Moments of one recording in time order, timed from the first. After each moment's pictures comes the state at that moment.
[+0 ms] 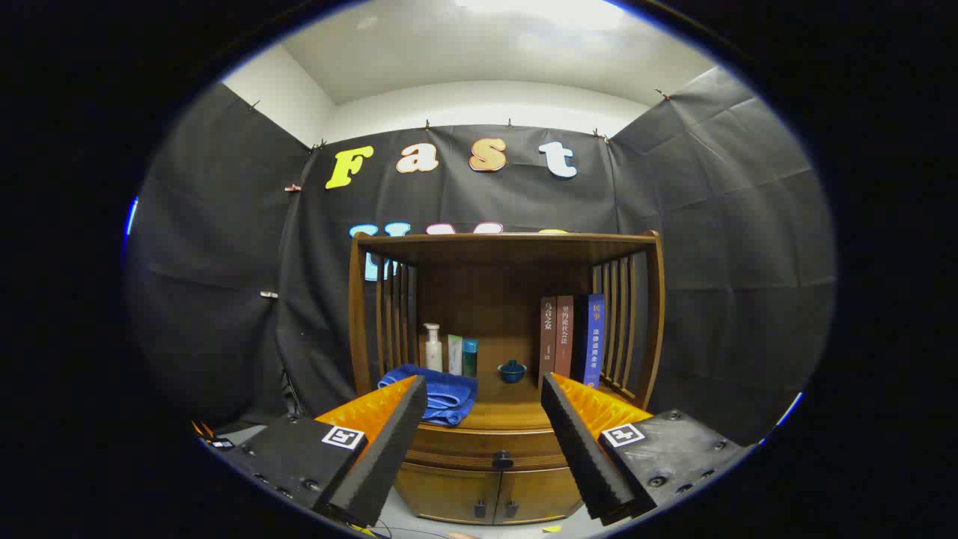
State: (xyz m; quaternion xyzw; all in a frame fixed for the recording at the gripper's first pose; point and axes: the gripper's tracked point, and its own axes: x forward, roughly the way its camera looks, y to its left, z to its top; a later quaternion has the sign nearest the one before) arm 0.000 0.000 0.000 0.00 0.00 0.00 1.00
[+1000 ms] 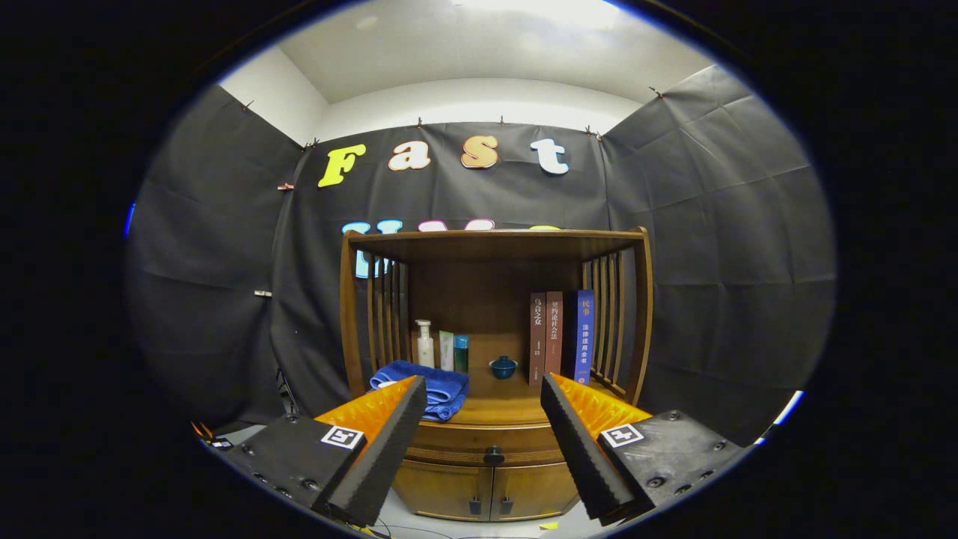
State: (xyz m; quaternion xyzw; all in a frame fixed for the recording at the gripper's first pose) arm 0.000 -0.003 -0.009 0.01 0.01 -0.01 1.00
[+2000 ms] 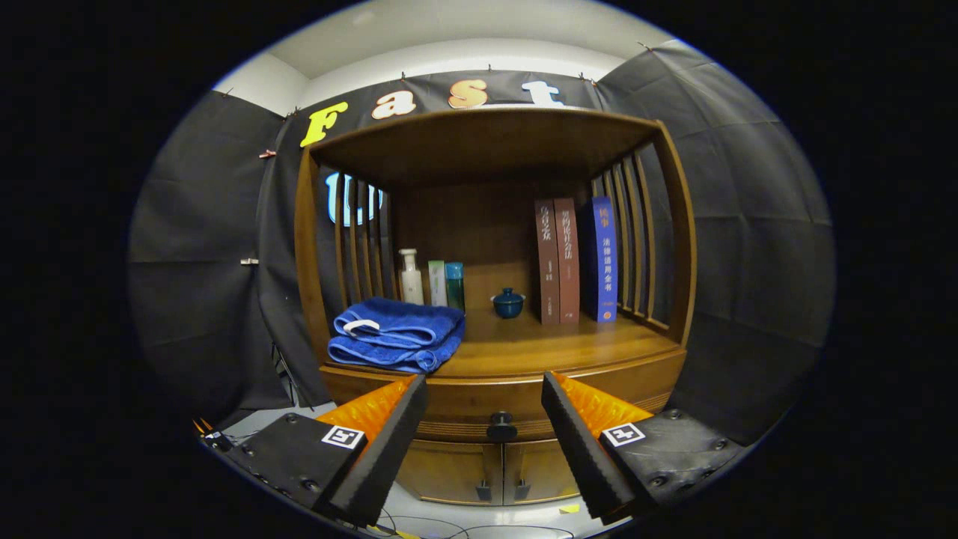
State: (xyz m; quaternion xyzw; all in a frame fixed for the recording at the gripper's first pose) arm 0.096 0.002 -0.176 0.04 0.11 0.00 0.99
